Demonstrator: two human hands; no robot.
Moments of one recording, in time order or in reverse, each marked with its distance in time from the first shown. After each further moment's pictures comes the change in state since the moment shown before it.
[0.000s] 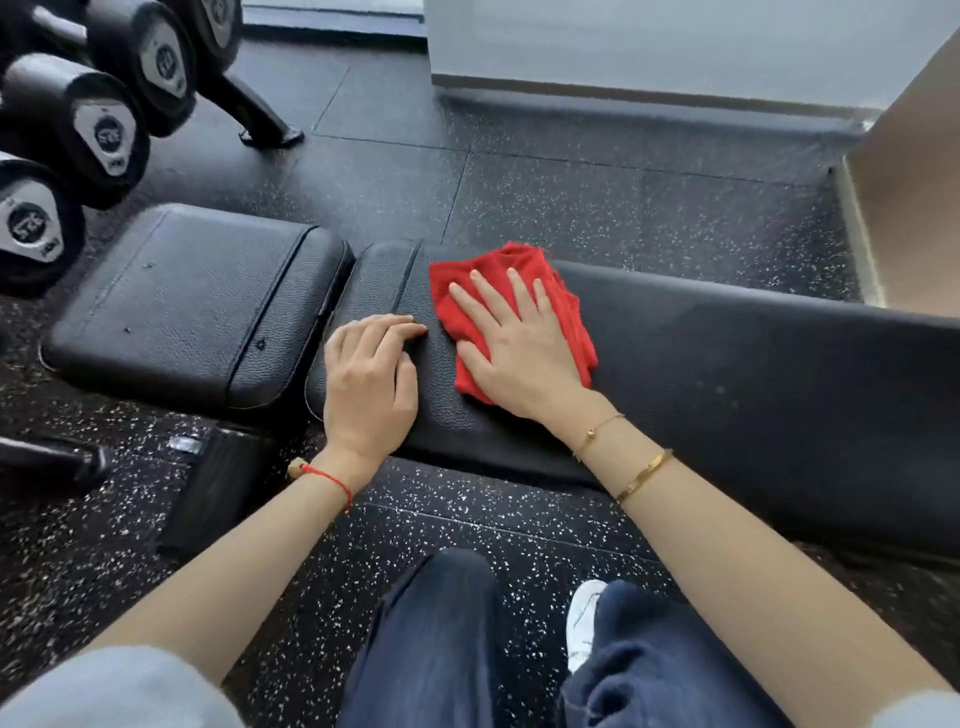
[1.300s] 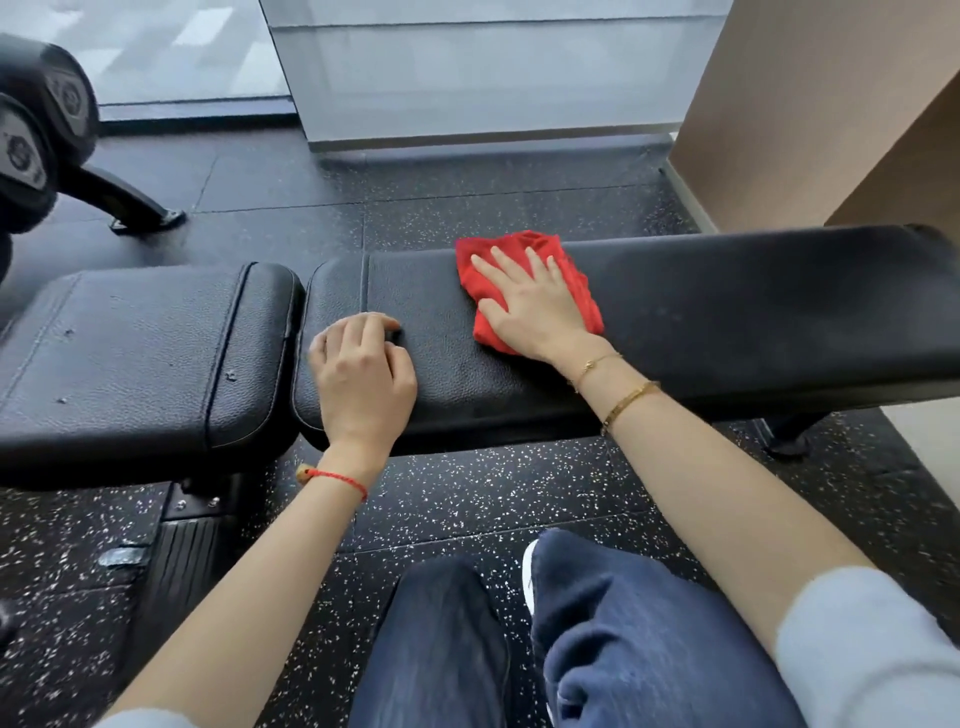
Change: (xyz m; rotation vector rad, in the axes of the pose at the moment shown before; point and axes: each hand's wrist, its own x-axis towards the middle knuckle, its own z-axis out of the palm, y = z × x) left_hand -0.005 -0.011 0.004 -0.076 -0.005 0.030; right_hand -0.022 0.011 0.001 0.042 0.081 0.434
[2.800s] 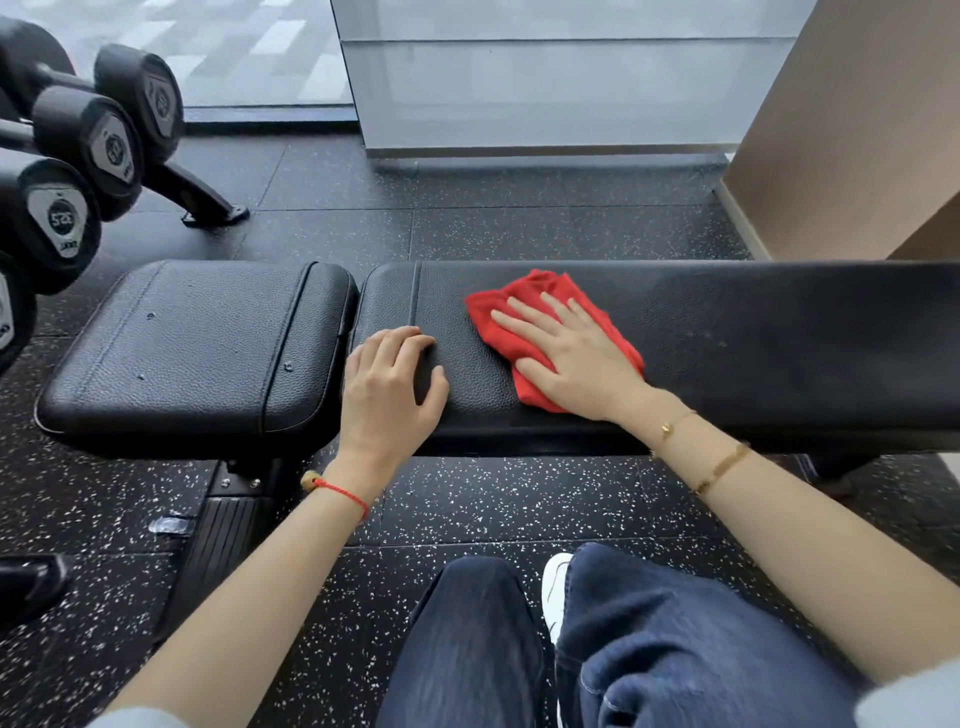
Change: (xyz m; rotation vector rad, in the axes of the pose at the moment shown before) left_hand -0.008 -0.030 -0.018 0.058 -0.017 0.159; right_hand -0.034 0.000 0.004 0.011 0.000 -0.365
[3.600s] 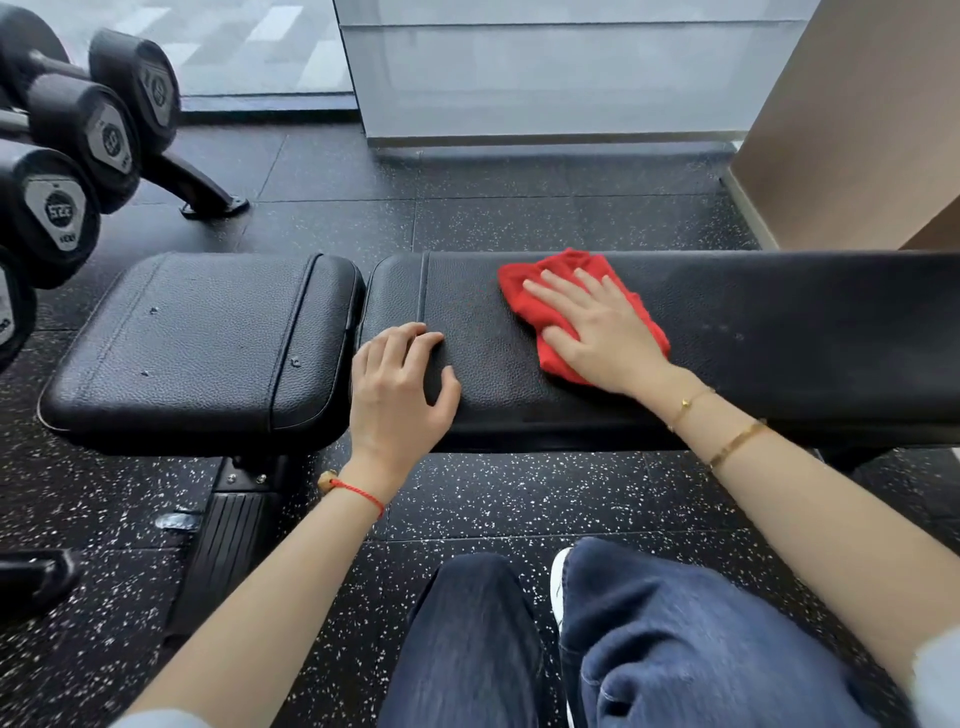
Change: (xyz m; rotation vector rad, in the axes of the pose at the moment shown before) left_hand -0.007 -0.002 0.008 0.002 0.073 0.017; right_hand 0.012 0.021 -0.003 -0.005 0.045 0.144
